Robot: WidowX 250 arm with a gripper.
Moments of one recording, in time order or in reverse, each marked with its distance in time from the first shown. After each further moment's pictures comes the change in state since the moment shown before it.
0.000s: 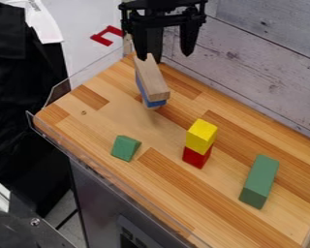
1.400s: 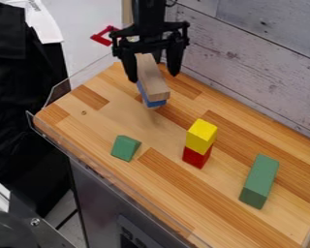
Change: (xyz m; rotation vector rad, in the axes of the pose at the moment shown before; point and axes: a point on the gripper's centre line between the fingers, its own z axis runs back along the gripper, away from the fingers) arm 0.015 0.017 -0.042 -0.010 0.094 0.090
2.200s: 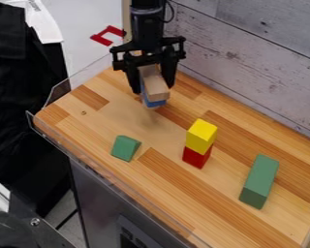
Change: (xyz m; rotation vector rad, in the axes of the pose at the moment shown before) arm 0.004 0.004 -0.024 0.021 0.067 0.030
